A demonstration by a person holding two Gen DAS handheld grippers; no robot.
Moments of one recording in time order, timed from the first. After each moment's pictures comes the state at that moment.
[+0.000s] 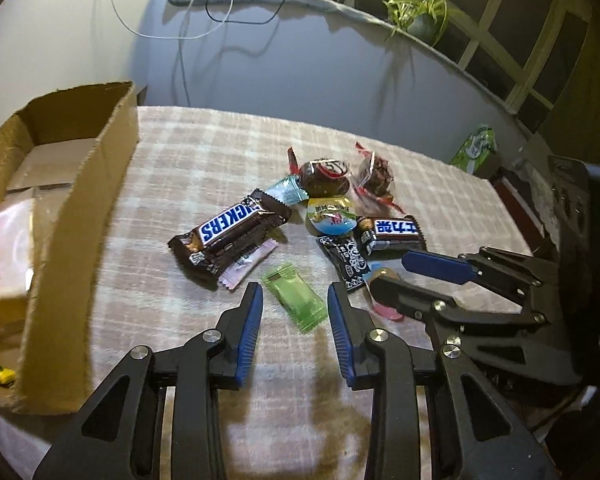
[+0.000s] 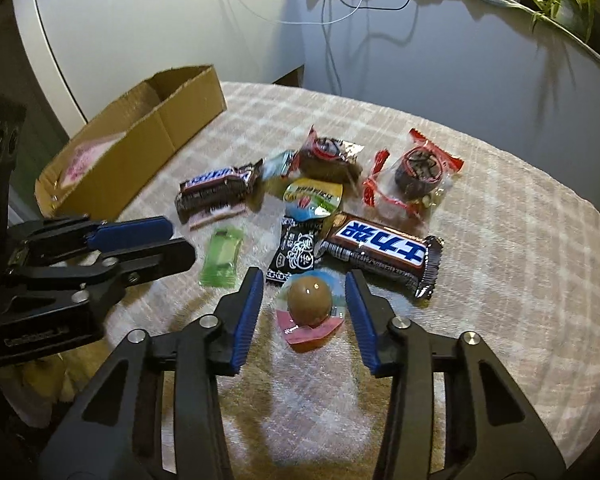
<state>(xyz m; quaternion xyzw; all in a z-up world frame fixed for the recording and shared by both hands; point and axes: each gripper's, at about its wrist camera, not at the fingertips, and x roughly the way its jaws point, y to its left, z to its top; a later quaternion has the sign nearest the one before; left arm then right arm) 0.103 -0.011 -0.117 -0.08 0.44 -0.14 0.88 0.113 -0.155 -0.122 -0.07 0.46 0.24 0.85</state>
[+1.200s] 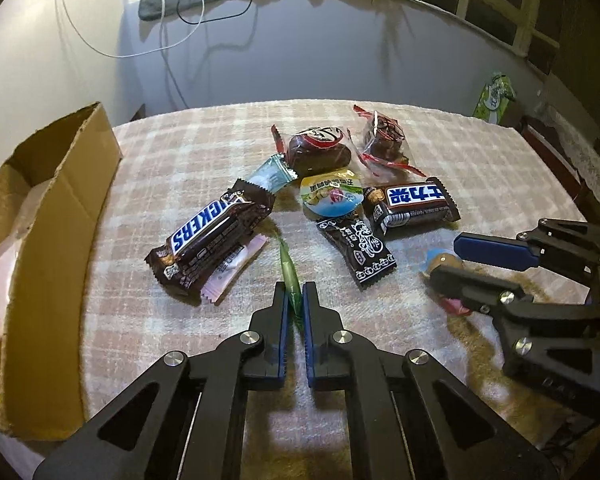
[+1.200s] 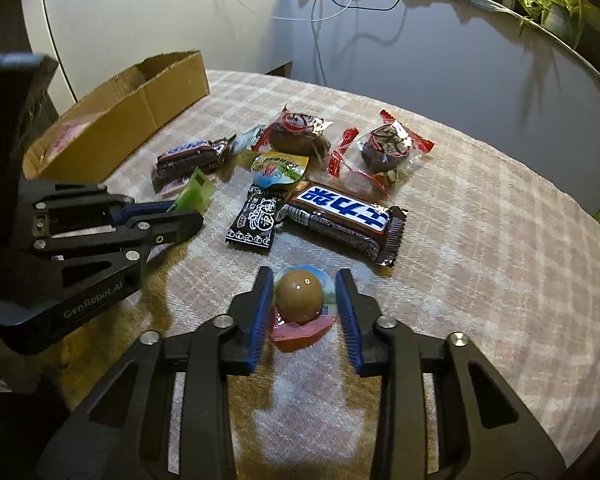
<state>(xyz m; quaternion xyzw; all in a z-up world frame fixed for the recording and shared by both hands) 0.112 -0.044 -0.135 0.02 0.45 -0.12 0.88 0.099 -0.179 -0.130 -0.09 0.45 0.22 0.86</state>
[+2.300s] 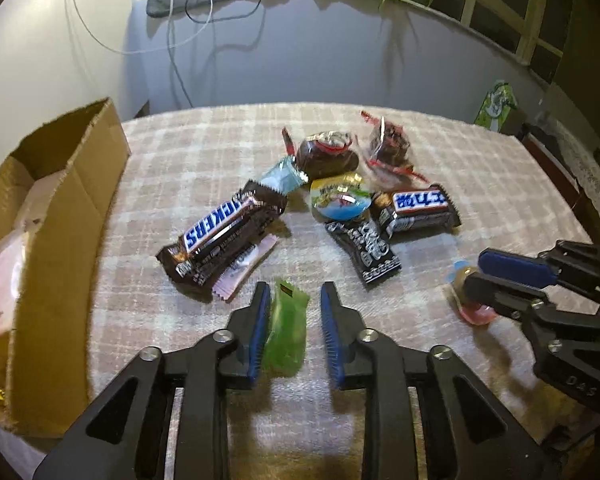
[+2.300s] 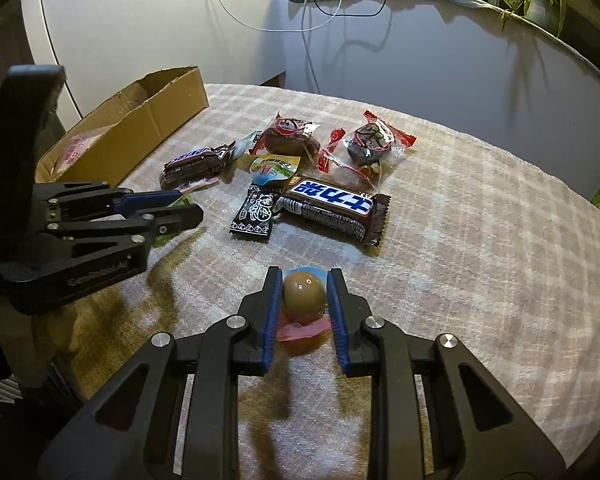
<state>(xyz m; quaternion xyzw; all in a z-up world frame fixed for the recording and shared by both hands) 0.112 -0.038 -0.133 0.01 0.45 -0.11 0.88 0.085 -0.194 -0.122 -0.07 0.44 0.21 0.87</state>
